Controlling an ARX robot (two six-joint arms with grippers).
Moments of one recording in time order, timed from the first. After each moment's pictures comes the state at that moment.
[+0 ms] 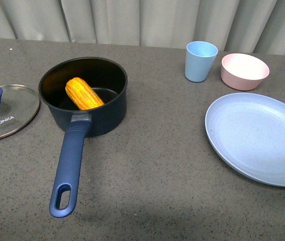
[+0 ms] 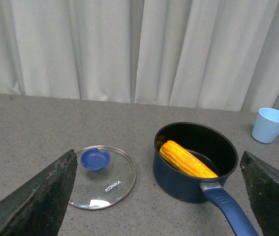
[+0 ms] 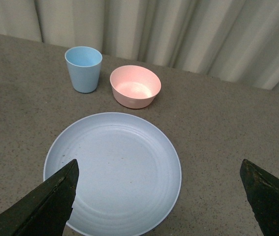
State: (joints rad) left arm 0.00 0.00 0.02 0.00 0.00 0.00; right arm 0.19 0.76 0.18 0.29 0.19 -0.14
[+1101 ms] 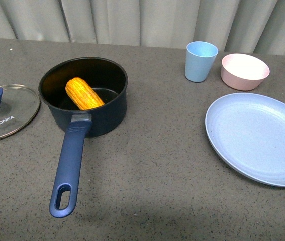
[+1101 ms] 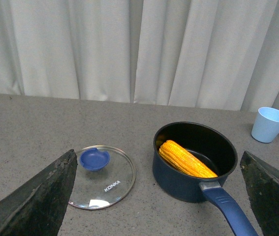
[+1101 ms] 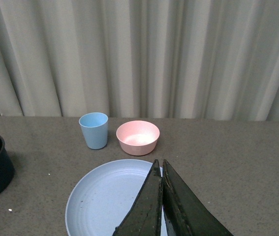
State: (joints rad) left arm 0.00 0.00 0.02 0.00 0.00 0.00; right arm 0.00 0.00 0.01 0.00 0.00 -0.01
